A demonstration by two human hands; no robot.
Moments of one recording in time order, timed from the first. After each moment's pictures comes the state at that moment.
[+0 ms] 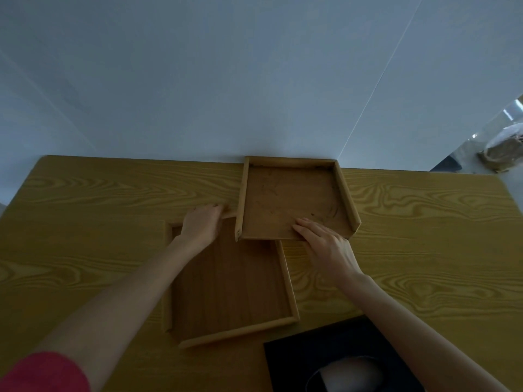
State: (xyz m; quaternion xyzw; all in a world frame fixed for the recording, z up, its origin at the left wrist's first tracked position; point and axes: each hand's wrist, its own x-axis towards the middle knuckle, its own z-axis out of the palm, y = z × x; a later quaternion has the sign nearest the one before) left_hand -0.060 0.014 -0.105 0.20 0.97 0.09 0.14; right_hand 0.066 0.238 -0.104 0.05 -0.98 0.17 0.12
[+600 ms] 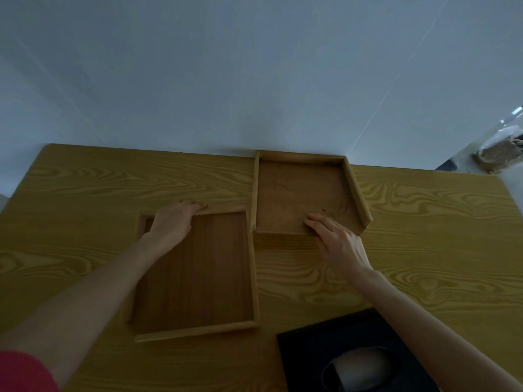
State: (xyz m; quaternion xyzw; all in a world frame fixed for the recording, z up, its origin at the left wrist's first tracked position) left_hand -0.072 -0.063 -0.111 0.20 0.97 0.06 0.13; right_hand 0.067 0.226 -0.100 0.02 -0.98 0.14 0.10
